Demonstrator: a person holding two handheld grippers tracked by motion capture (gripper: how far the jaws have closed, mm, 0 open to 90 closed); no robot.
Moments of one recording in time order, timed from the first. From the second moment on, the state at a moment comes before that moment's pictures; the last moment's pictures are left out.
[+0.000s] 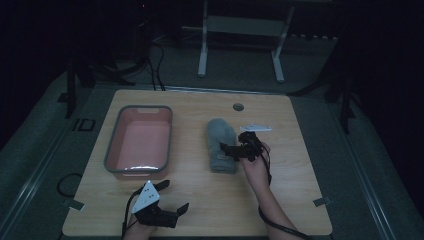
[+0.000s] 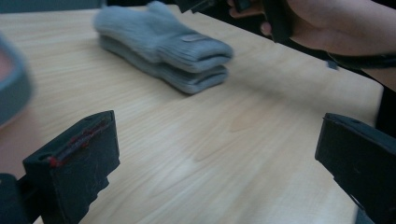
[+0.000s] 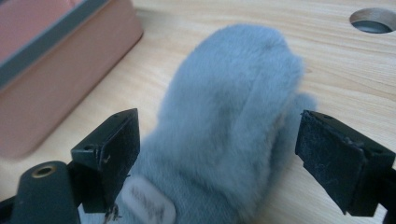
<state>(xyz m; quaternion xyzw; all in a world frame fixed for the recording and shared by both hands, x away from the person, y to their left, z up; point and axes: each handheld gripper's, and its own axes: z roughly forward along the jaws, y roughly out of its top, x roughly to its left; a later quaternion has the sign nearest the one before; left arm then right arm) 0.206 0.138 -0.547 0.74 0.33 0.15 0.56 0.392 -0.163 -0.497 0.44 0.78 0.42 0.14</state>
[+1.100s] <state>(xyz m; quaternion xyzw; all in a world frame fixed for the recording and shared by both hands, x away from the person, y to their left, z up) 0.329 0.065 -0.477 0.76 0.36 0.15 0.52 0.401 -0.204 -0.465 0.40 0.80 0.43 0.14</state>
